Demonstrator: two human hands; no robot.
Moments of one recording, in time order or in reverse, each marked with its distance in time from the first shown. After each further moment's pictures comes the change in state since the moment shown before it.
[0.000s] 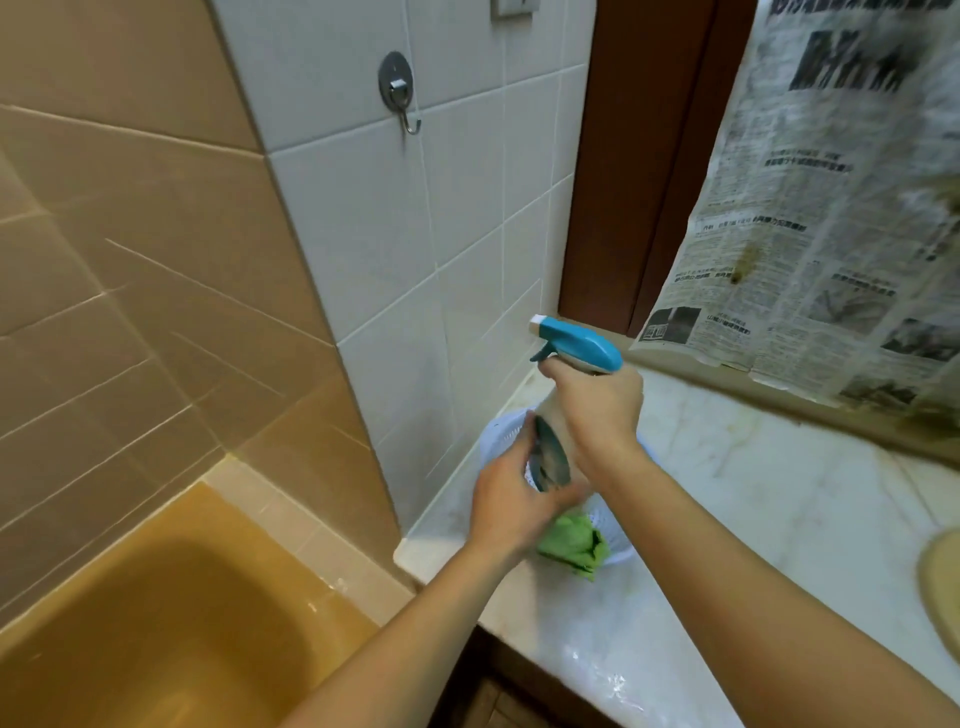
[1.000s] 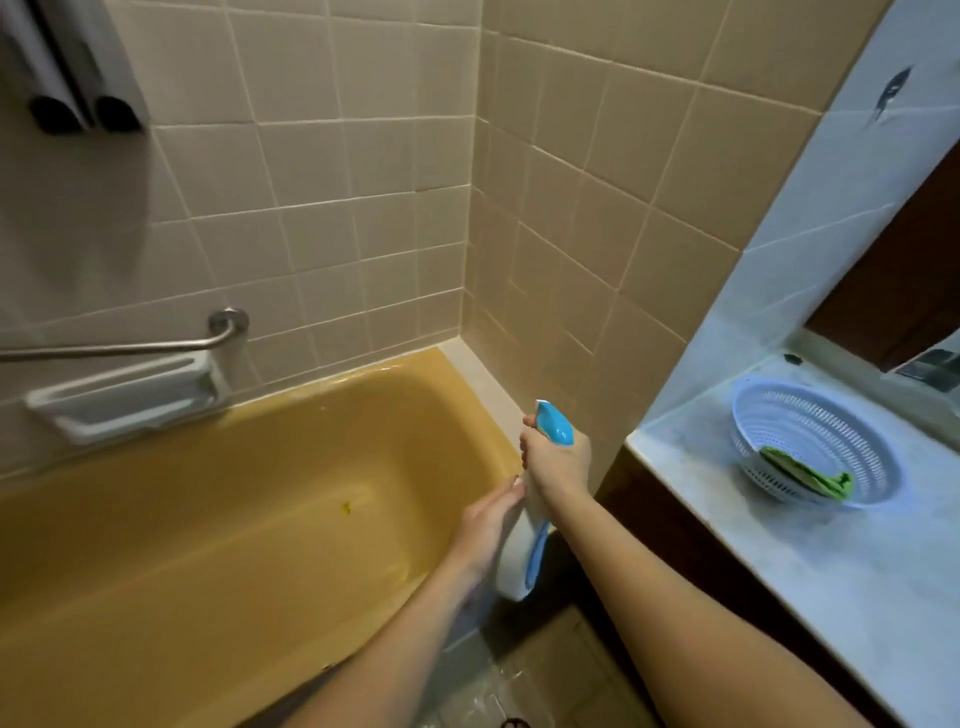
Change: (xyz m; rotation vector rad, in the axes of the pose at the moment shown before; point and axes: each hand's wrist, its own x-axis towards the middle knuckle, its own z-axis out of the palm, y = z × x) left_hand -0.332 -0.166 -0.216 -0.746 0.308 -0.517; right_hand -0.388 0.135 0.130 -0.269 -0.568 0.128
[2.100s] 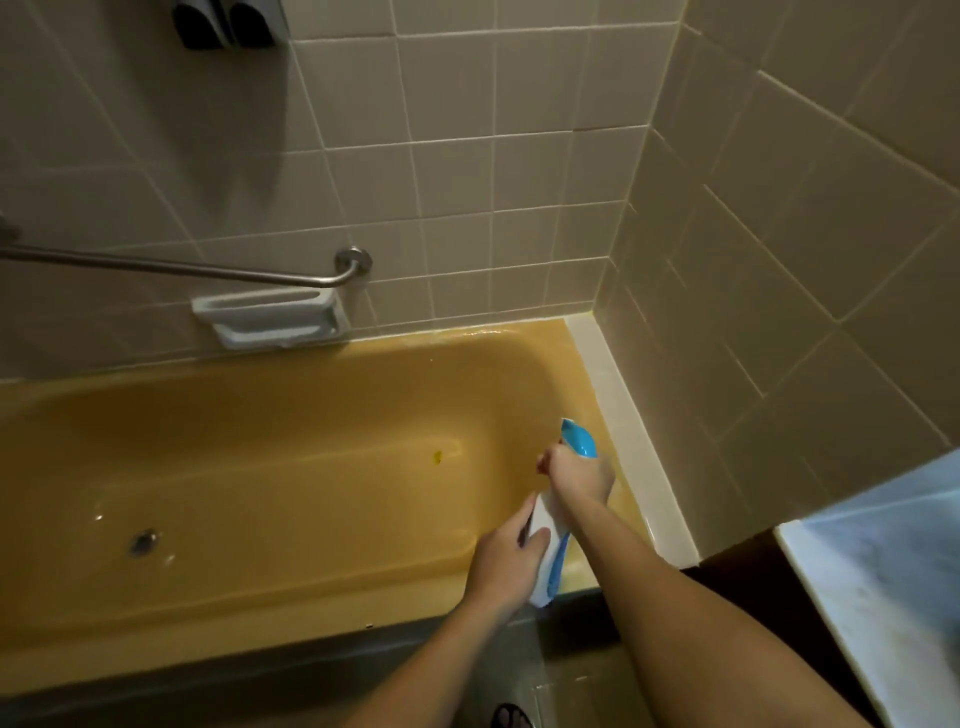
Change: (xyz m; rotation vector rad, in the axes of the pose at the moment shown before) left_hand 0.087 -0.026 -0.031 0.407 0.394 -0.059; right_hand 0.104 0.048 0.106 -0.273 -0.221 0.298
